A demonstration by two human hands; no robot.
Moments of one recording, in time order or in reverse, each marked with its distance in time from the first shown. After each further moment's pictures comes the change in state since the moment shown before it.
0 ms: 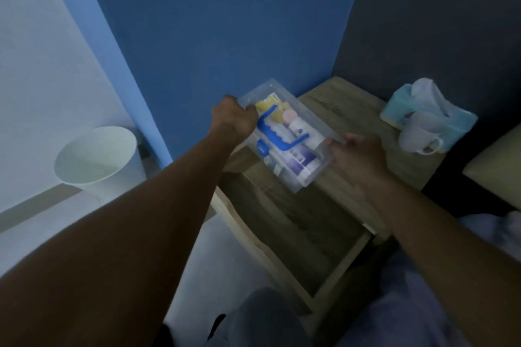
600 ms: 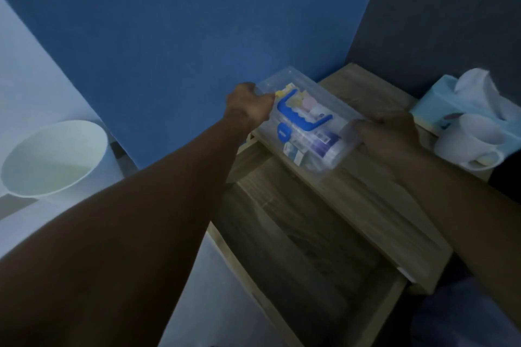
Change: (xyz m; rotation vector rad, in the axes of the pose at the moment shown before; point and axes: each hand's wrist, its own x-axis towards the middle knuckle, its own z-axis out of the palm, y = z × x) left_hand 0.124 -0.016 0.080 -0.208 -0.107 0.034; right_hand 0.124 0.008 0.026 -0.148 -0.010 0.028
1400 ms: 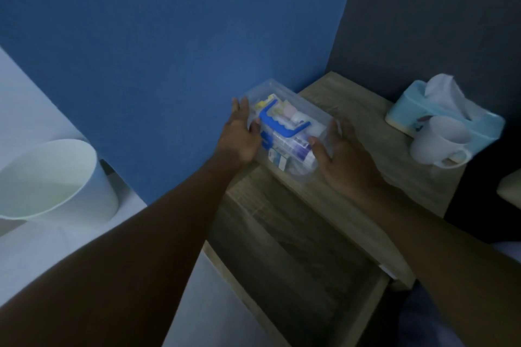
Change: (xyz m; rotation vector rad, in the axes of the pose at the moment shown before) left_hand -0.030 -0.021 0.017 0.296 -0.088 0.264; right_hand -0.028 0.022 0.018 -0.534 -0.126 -0.409
